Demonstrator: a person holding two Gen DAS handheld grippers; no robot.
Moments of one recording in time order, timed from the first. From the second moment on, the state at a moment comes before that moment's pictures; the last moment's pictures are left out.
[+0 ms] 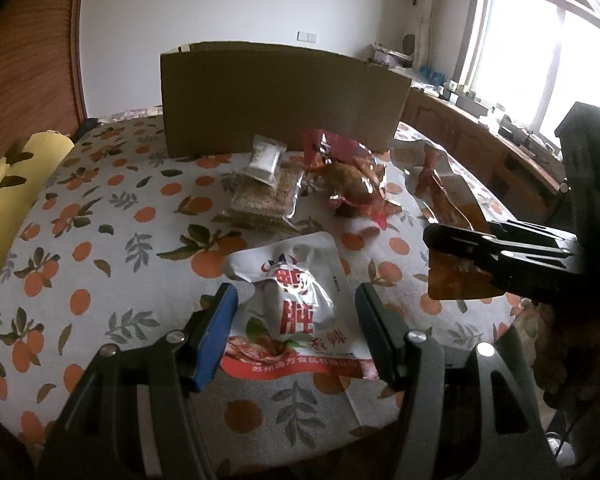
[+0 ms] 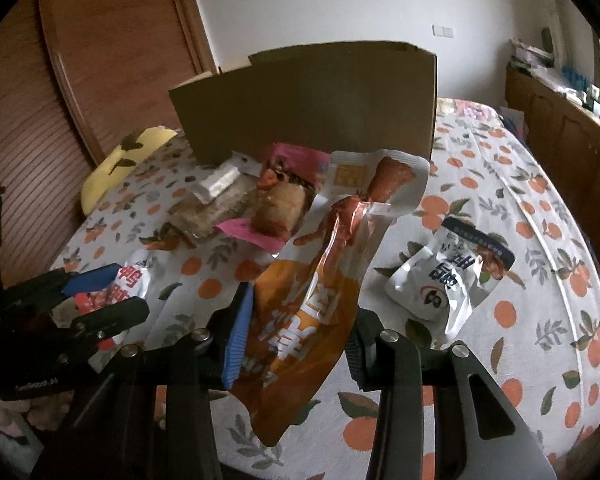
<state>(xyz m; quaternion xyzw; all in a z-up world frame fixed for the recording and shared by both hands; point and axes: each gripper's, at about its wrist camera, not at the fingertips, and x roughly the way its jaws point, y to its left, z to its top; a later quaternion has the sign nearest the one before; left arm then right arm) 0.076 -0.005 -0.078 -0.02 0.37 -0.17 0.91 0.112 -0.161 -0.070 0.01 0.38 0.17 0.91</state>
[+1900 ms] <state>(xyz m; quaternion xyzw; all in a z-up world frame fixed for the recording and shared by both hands) 0.236 -0.013 0.033 0.02 0.26 -0.19 0.95 0.221 -0.162 0.029 -0.07 0.28 0.23 0.93</state>
